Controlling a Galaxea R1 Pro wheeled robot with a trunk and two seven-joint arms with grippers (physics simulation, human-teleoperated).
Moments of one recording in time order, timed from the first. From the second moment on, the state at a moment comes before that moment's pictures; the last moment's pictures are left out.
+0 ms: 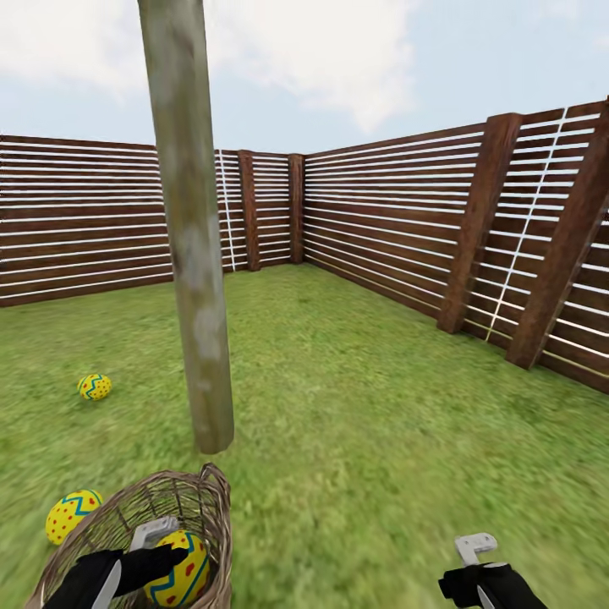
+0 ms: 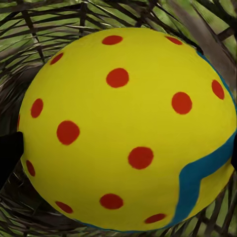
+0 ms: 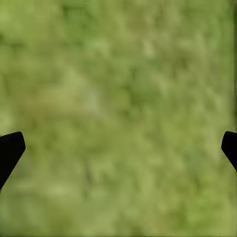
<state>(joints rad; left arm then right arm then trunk) -0.36 0.13 0.27 -0.65 0.00 0.52 -0.30 -0.30 -0.22 0.16 -0.72 -0.07 0.51 0.02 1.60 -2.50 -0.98</state>
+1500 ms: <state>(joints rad) -0.36 0.11 0.27 -0.65 0.00 0.52 -0.30 -0.30 -0.22 0.16 -0.72 -0.07 0.51 0.02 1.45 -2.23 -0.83</state>
